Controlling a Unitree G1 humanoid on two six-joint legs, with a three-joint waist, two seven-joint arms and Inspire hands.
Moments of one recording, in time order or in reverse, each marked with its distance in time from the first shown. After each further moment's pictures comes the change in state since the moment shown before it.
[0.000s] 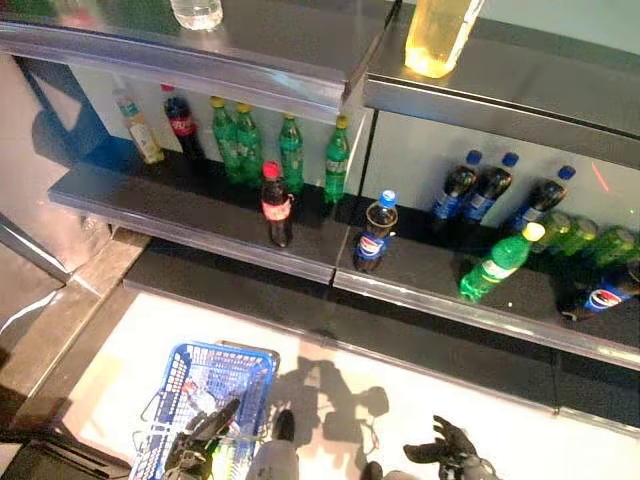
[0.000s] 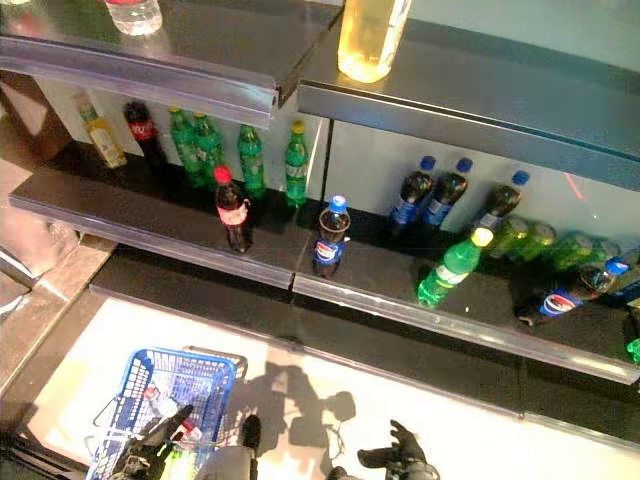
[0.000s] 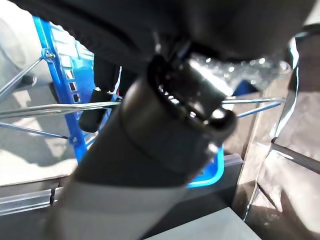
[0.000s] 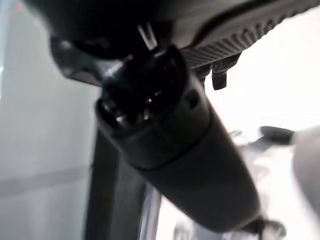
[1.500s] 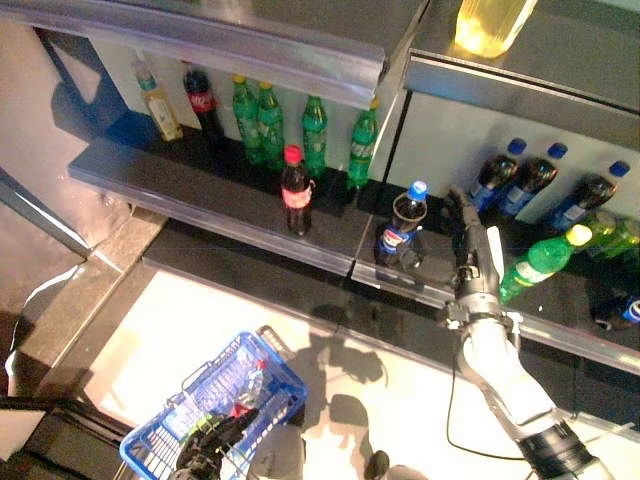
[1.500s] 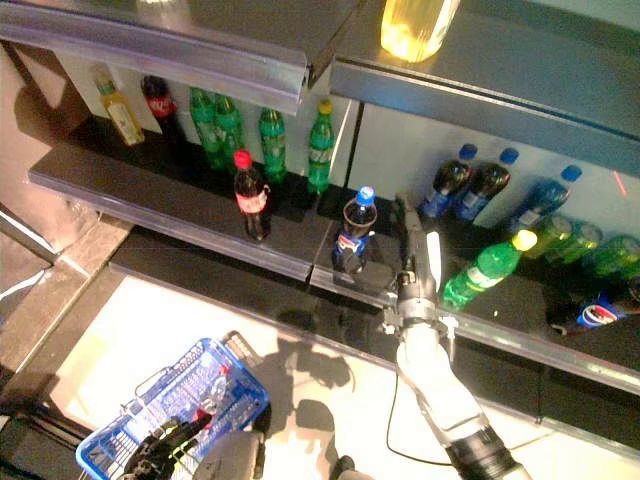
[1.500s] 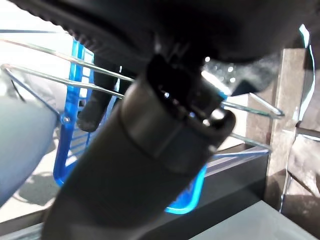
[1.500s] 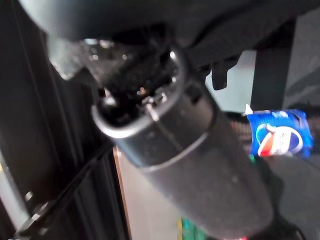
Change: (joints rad) left arm -0.025 -0.005 -0.087 -0.050 0.135 0.005 -0.032; right arm -0.318 -0.153 -0.115 -0.704 -0.001 -0.101 -0.489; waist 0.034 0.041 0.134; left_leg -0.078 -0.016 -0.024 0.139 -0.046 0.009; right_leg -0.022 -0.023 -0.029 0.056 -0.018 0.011
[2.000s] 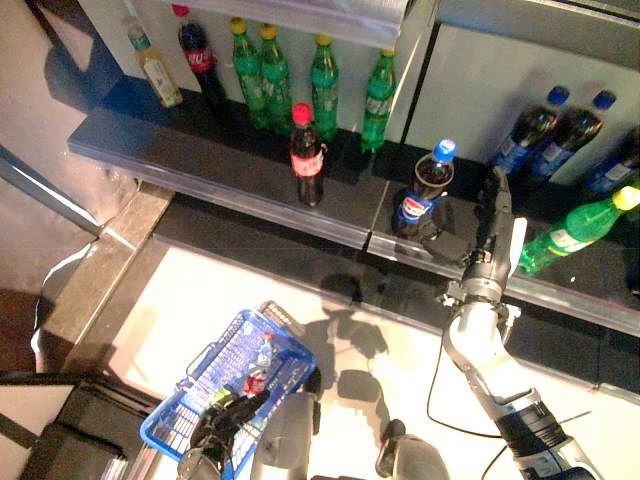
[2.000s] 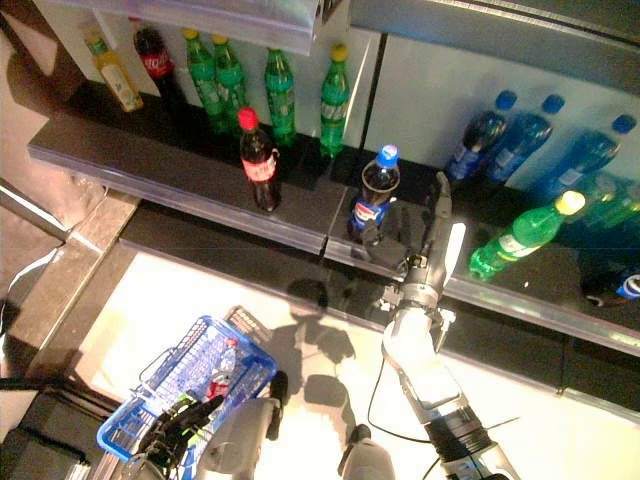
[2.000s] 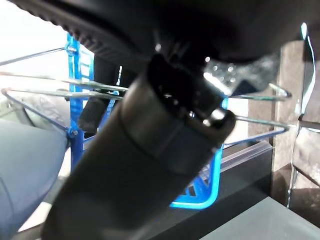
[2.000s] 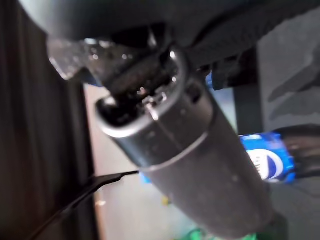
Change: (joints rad) left arm -0.025 -0.017 -0.044 -0.054 -0.002 -0.009 -0.006; right arm -0.101 0.072 -0.014 0.111 0.024 0.000 -0.160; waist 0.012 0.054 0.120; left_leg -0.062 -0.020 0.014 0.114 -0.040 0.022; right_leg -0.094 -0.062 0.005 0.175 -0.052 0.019
